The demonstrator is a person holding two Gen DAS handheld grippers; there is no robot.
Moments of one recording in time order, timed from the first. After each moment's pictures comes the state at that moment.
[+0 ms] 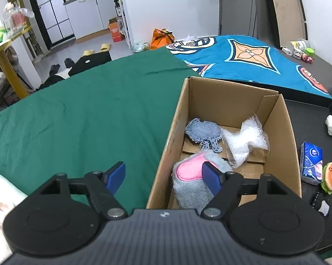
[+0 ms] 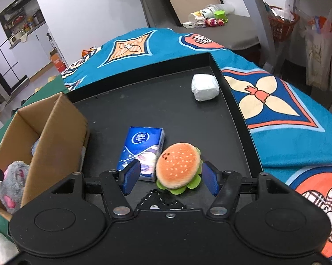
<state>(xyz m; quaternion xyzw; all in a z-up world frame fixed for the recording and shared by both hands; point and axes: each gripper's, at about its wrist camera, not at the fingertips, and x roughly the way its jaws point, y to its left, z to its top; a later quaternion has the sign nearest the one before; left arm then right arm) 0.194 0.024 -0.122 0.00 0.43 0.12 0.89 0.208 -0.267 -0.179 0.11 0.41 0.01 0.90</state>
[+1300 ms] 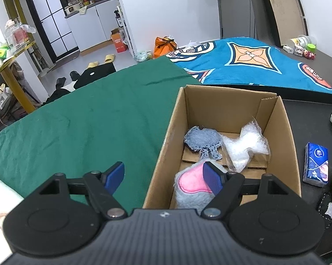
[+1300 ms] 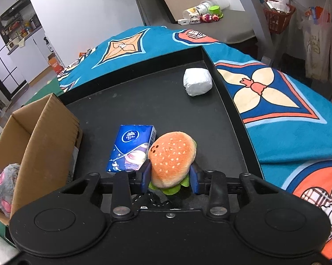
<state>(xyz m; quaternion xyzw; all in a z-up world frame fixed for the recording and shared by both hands) 0.199 0.004 -0.120 0.05 0.42 0.13 0.90 0.209 -0.277 -0.188 0.13 0.41 0.01 0.90</state>
